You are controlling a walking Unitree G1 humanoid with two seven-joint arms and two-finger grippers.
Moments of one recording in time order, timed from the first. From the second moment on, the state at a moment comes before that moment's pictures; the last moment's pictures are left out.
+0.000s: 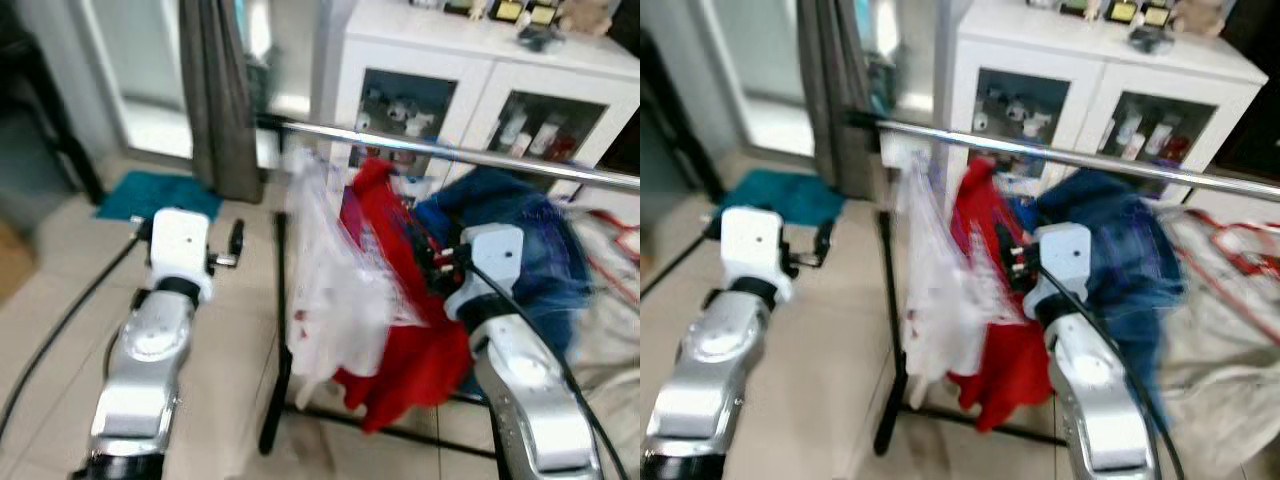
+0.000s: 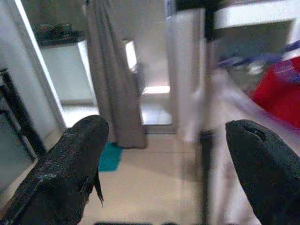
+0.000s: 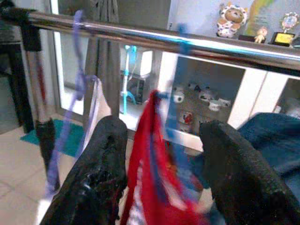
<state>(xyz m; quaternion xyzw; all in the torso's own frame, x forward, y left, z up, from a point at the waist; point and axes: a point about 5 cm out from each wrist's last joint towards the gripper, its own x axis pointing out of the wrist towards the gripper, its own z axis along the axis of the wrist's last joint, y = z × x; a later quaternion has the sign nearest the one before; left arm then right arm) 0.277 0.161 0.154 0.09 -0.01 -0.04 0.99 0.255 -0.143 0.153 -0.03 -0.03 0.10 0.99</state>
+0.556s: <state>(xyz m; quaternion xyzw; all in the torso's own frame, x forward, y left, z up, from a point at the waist) 0.281 0.159 0.156 0.08 -0.02 -0.03 1.00 0.262 -0.146 0.154 0.00 -0.04 0.07 1.00</state>
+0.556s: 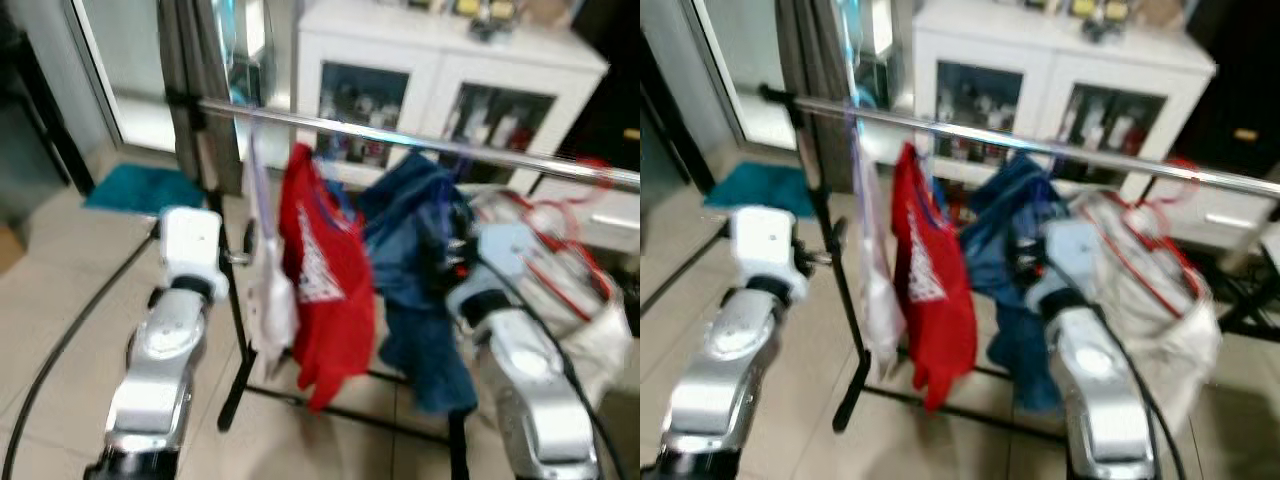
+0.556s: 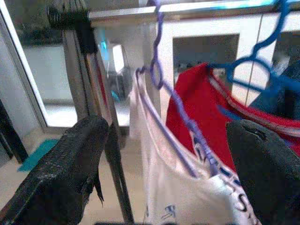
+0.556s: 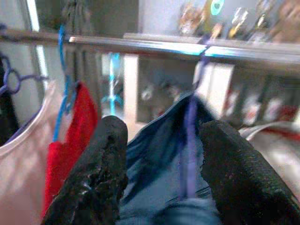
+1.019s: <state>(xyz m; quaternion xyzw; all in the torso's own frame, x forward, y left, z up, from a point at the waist) 0.282 0.160 0.155 0.07 -0.01 -0.05 1.00 0.261 -0.146 0.149 0.03 -0.03 0.04 1.00</state>
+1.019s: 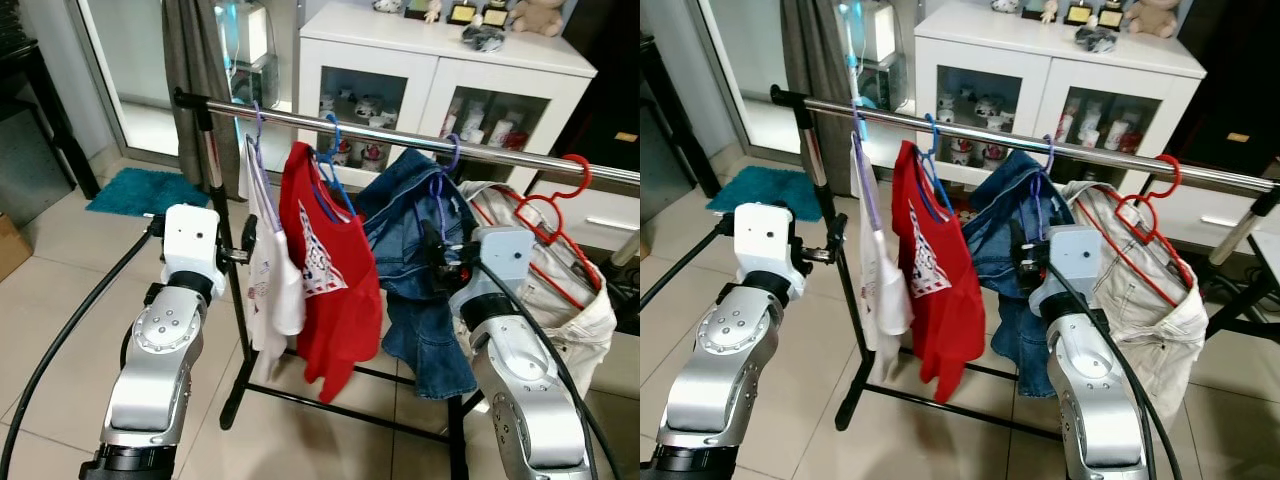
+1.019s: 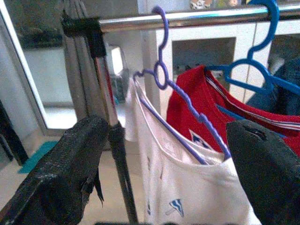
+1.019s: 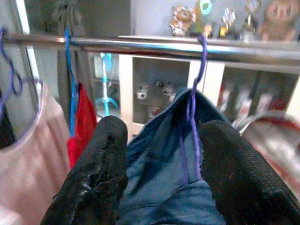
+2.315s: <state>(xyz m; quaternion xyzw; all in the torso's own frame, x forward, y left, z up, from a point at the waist) 0.274 0.161 0.157 0.09 -0.03 -0.08 0.99 0.265 -0.126 0.152 0.03 -0.01 0.13 0.99</state>
